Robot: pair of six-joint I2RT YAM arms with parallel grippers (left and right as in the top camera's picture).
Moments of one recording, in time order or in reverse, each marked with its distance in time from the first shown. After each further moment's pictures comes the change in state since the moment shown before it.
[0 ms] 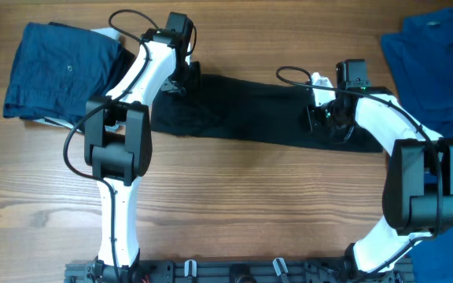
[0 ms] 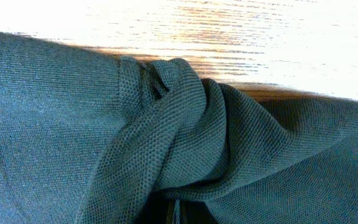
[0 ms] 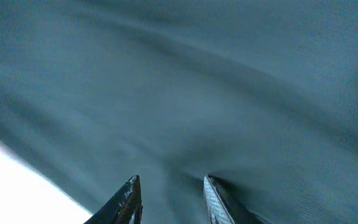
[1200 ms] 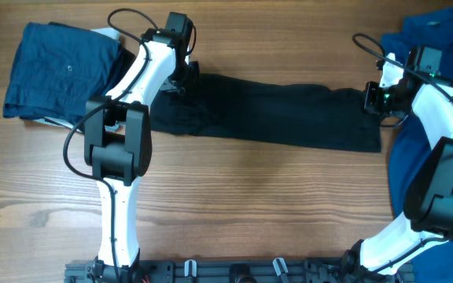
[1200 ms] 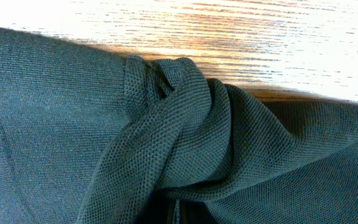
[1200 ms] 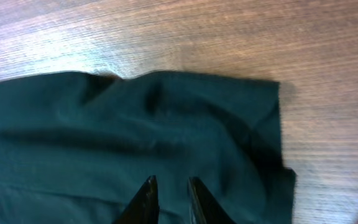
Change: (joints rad) left arm 0.001 0.000 -0.001 0.003 -0.034 -0.003; right arm -0.313 0.010 0.164 -0.097 0.048 0.094
